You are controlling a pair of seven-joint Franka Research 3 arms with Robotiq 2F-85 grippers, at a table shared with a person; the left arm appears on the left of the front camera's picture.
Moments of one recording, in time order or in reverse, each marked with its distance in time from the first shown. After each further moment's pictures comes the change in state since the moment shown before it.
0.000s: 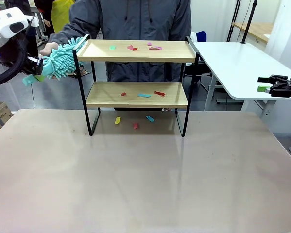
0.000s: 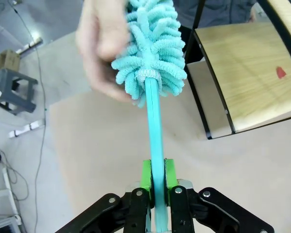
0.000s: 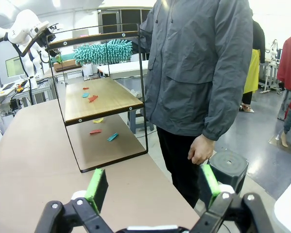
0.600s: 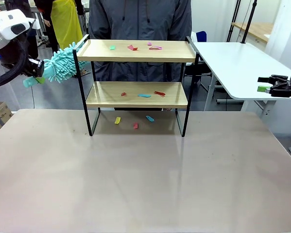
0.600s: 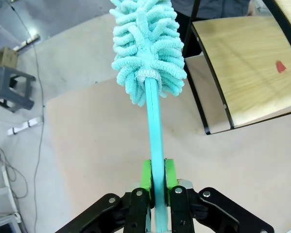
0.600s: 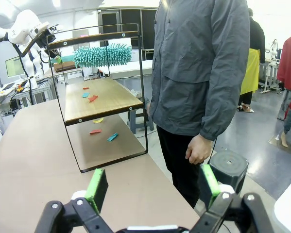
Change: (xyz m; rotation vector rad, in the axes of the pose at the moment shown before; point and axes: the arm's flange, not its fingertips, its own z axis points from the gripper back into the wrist) left arm -0.002 -0.002 -0.003 -0.007 0.024 -0.003; right arm 0.000 0.000 0.000 0.000 0.000 0.000
